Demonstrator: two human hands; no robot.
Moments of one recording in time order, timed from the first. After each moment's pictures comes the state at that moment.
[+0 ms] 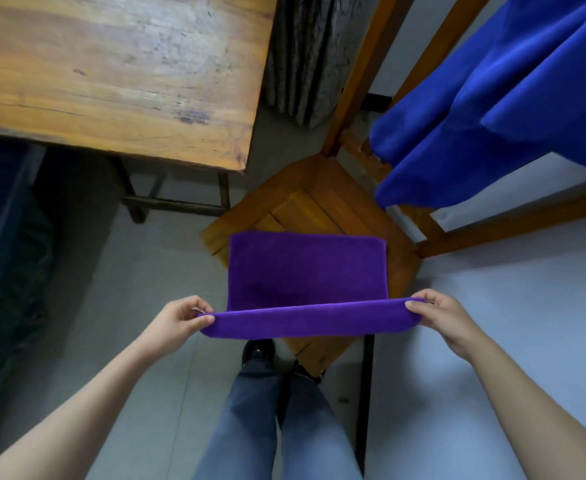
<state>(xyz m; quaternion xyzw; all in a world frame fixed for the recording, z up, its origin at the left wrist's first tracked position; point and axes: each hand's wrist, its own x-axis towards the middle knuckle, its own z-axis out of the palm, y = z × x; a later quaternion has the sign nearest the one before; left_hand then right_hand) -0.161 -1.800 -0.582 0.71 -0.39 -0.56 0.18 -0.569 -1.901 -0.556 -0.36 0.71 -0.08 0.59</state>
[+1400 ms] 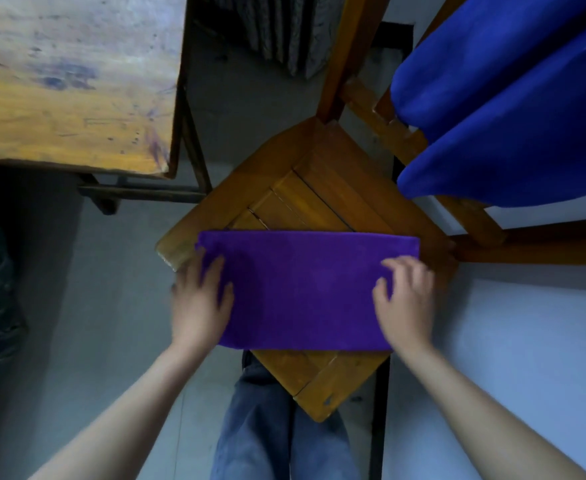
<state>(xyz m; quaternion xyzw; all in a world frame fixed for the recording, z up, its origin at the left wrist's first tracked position) -0.228 -1.885 -0.682 0.78 -0.57 -0.25 0.03 -0.503 -1.932 -0.680 -0.69 0.70 -0.10 0.17</state>
